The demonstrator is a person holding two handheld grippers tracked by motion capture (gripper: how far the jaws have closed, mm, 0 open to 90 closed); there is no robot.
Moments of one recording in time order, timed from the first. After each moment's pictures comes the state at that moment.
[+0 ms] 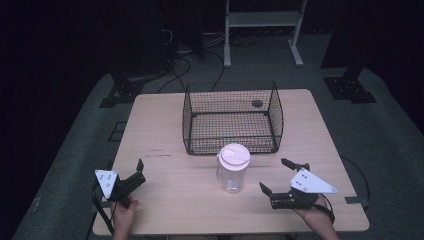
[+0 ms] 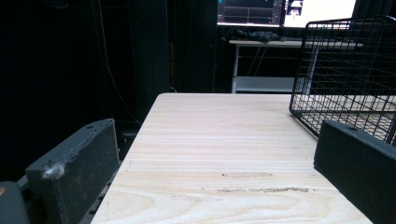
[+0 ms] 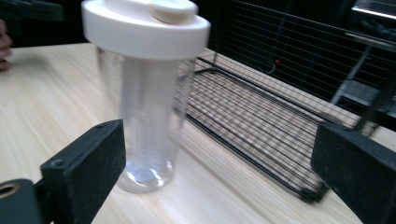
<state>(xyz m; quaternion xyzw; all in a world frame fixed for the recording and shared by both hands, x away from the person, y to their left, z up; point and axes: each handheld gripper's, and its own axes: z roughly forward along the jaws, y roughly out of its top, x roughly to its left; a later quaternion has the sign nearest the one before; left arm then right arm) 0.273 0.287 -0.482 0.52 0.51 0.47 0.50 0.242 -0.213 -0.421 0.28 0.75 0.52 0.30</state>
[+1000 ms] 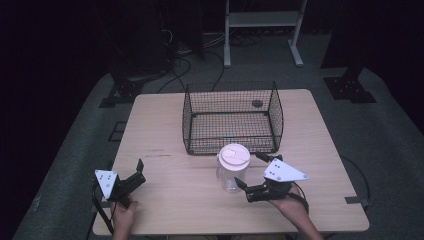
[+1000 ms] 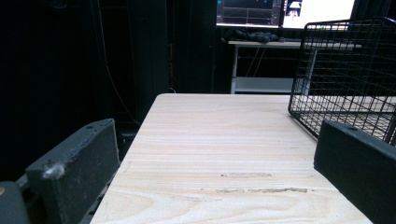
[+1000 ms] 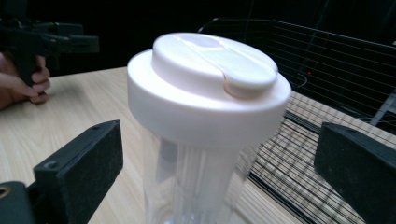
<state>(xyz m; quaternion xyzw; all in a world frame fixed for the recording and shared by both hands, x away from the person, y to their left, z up) 0.272 0.288 -0.482 0.52 0.51 0.47 0.50 0.267 -0.156 -0.412 0.25 0.75 0.55 0.26</state>
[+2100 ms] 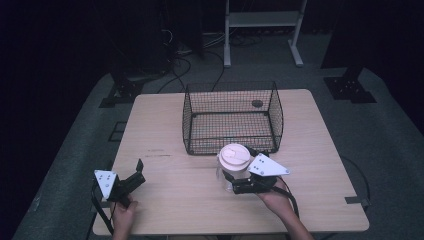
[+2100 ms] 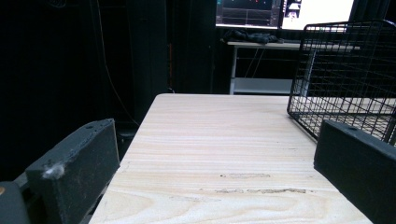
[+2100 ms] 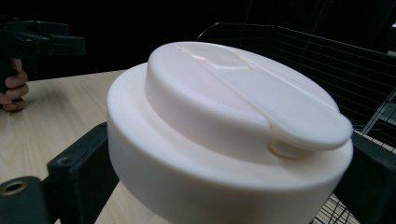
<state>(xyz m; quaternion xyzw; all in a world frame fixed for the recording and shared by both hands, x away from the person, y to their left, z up) 0.272 0.289 -0.482 0.51 0.51 0.47 0.50 0.284 -0.126 -0.418 0.25 0.75 0.55 0.28</state>
